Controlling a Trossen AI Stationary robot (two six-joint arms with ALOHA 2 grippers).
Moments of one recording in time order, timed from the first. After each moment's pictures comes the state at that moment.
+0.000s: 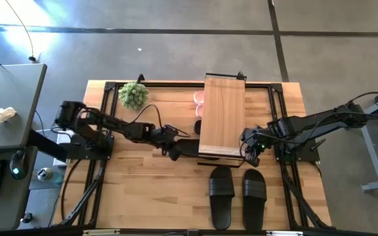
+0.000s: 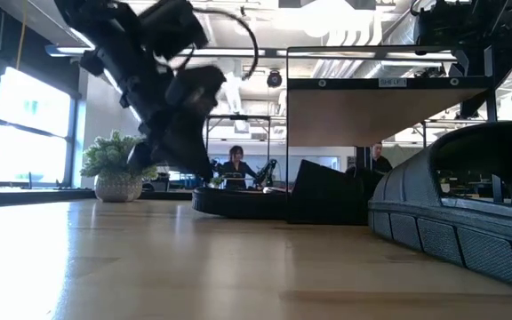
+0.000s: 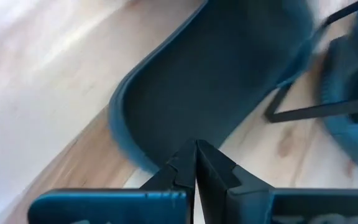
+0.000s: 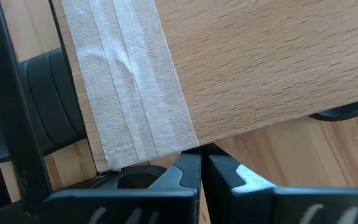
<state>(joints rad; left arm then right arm) 0.08 1.60 0.75 -0.03 -0.04 -0.80 0.20 1.03 0.80 -0.90 -0.01 0.62</state>
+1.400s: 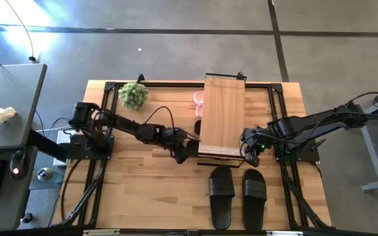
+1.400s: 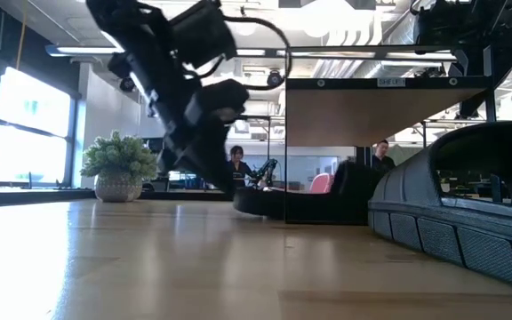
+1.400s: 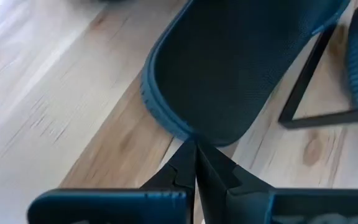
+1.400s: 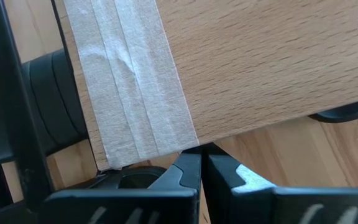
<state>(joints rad) 0.08 1.76 0.91 -0.11 -0.05 -0.61 0.20 1.03 0.80 -0.90 -0.01 0.62</state>
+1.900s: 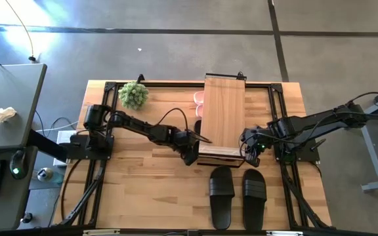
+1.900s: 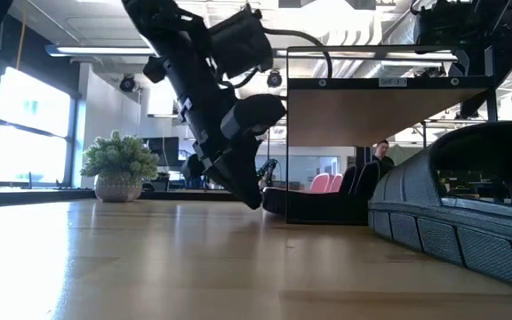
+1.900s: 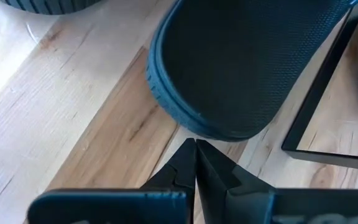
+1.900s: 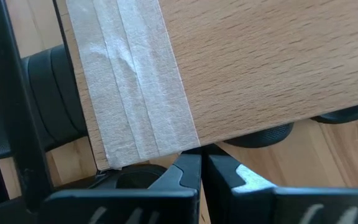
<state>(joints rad) 0.08 1.93 1.12 -0.22 -0.04 -0.59 0.20 1.03 0.80 -0.90 -0.01 0.60</state>
